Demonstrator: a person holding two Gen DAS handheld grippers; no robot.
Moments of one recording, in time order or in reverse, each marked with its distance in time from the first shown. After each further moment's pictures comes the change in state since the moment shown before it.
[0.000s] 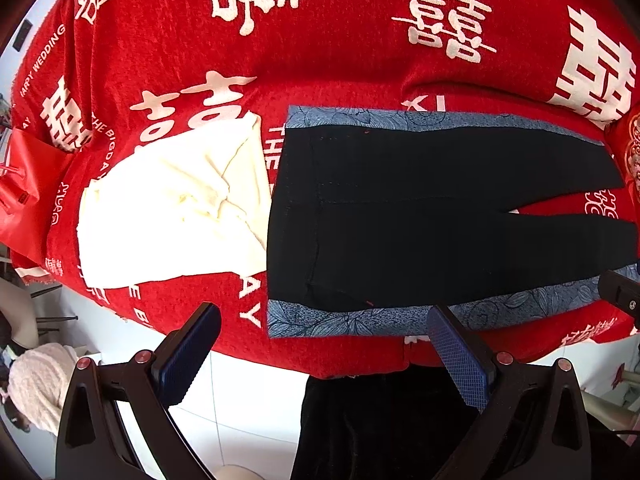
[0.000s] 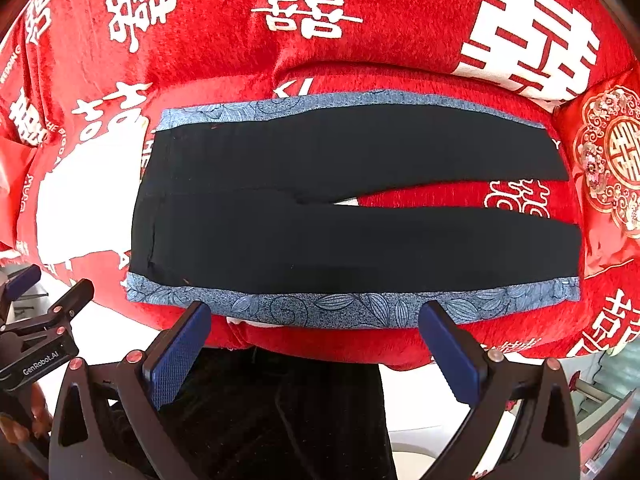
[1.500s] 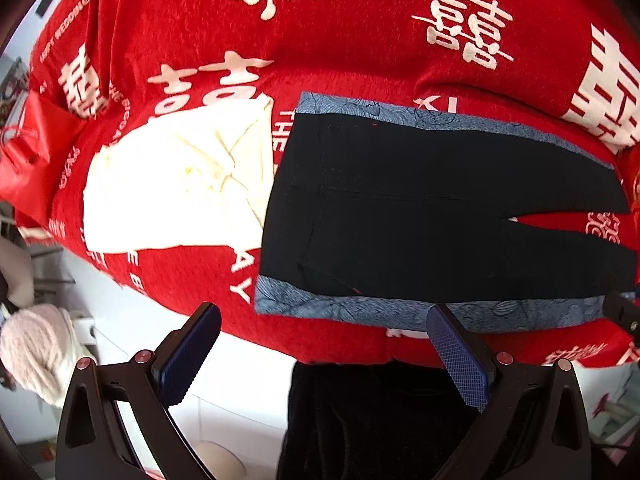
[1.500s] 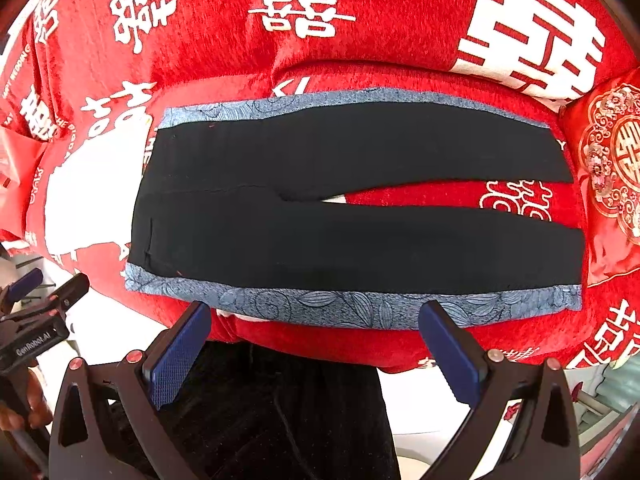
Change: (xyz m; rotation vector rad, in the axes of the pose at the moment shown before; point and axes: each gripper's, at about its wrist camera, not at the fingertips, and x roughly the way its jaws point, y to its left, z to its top) left arm -0.008 -0.015 -0.006 -0.122 0.044 0.015; right arm -0.001 -0.033 -0.004 -0.025 0.005 0.049
